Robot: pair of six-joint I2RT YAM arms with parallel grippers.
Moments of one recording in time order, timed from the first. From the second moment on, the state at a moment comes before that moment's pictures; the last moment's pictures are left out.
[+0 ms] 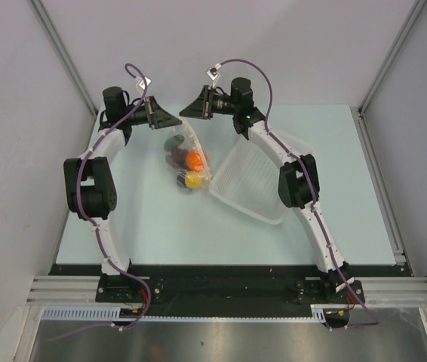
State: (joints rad) left arm 0.04 2.03 1.59 0.22 1.35 -0.55; right arm 0.50 2.58 2.47 0.21 -0.93 0.94
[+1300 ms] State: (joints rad) left arm 0.02 1.98 1.54 0.25 1.21 -0.62; right arm 0.48 2.55 2.42 0.13 -0.89 0.93
